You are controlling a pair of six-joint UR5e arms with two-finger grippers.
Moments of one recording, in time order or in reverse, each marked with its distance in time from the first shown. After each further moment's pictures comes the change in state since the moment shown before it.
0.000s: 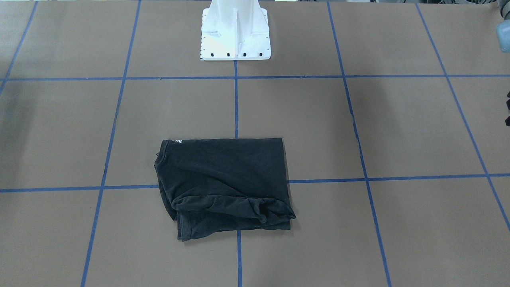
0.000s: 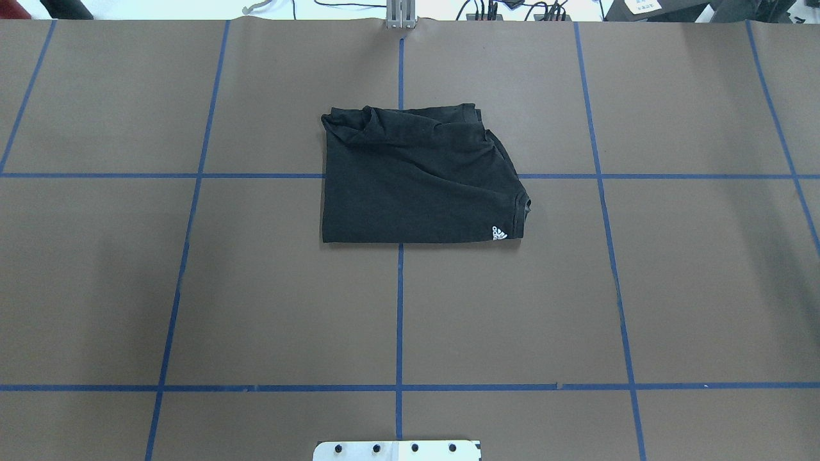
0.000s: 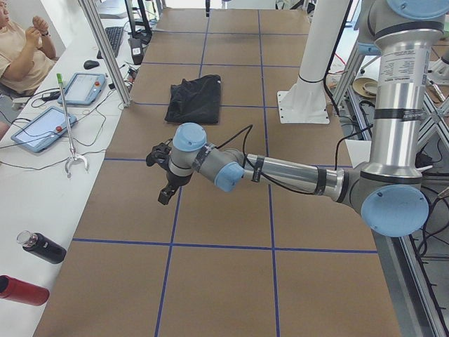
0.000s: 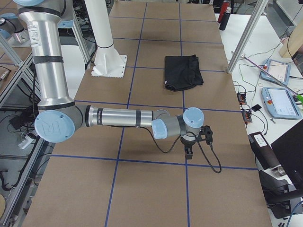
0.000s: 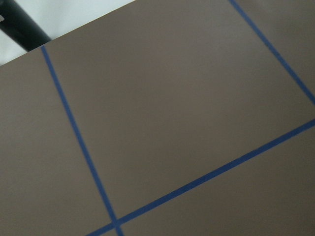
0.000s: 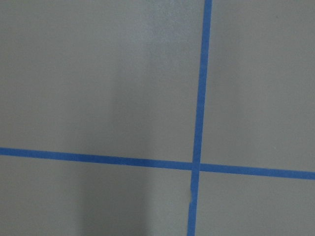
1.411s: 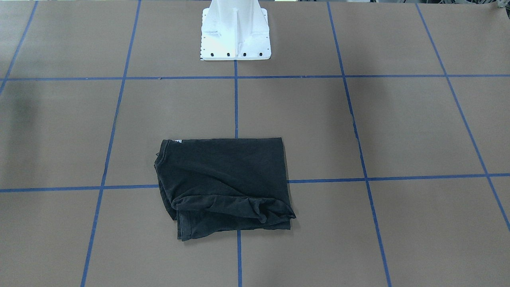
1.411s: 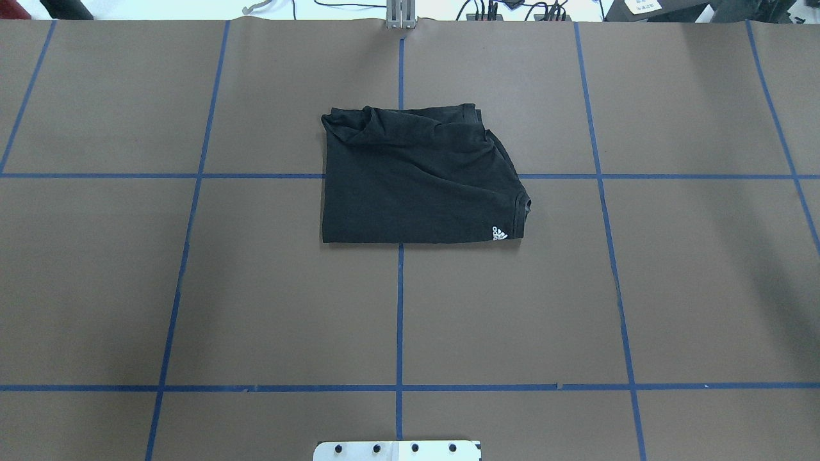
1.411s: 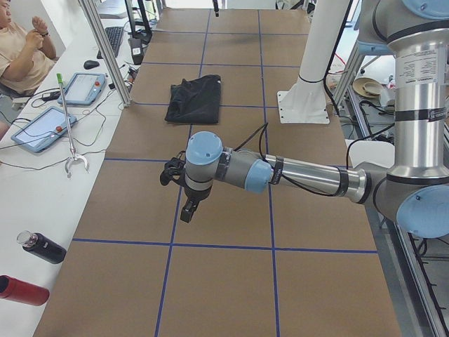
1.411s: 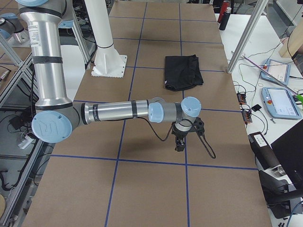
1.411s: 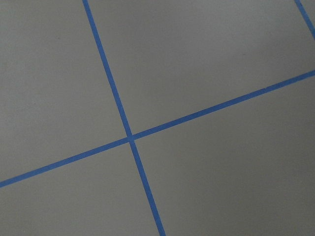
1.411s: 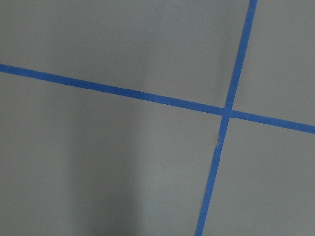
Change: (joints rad) left arm -0.075 0.104 -0.107 0.184 -0.076 0.059; right arm -0.045 -0.030 0.189 -0.338 -0.015 -0.216
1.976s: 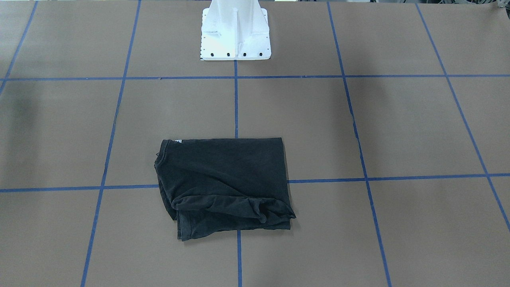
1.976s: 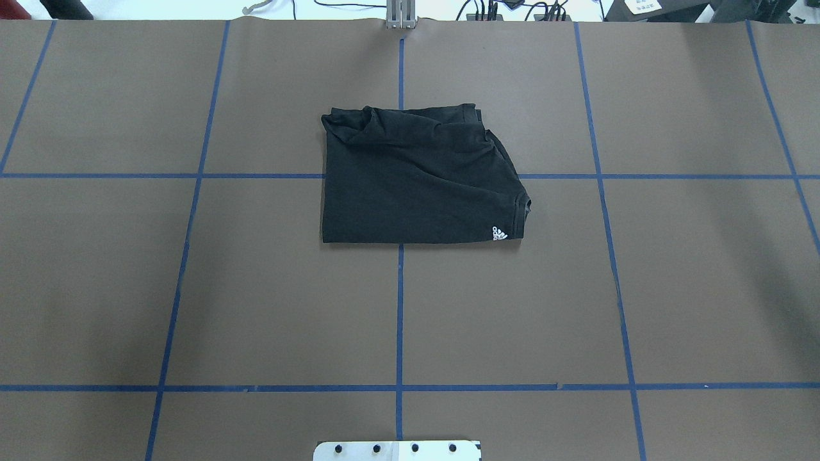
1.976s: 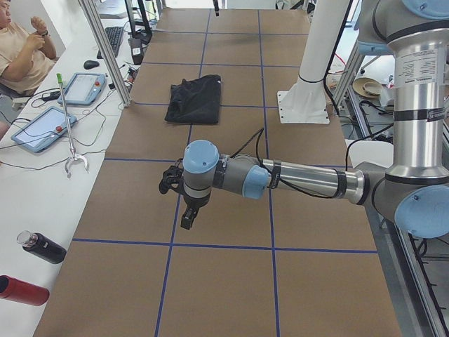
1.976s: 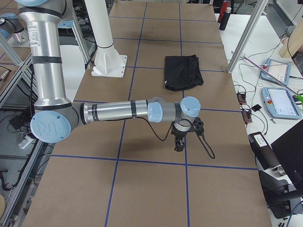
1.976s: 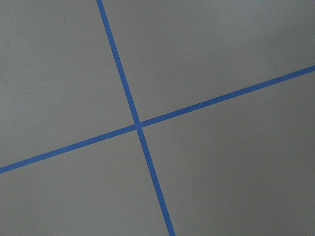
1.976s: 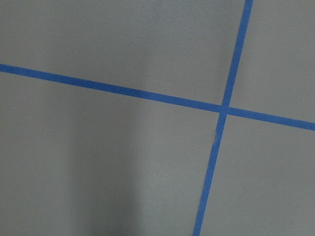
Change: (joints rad) left arm 0.004 -0.015 0.043 0.001 -0.004 -0.002; right arm 0.010 -0.009 0.000 -0.001 0.000 0.006
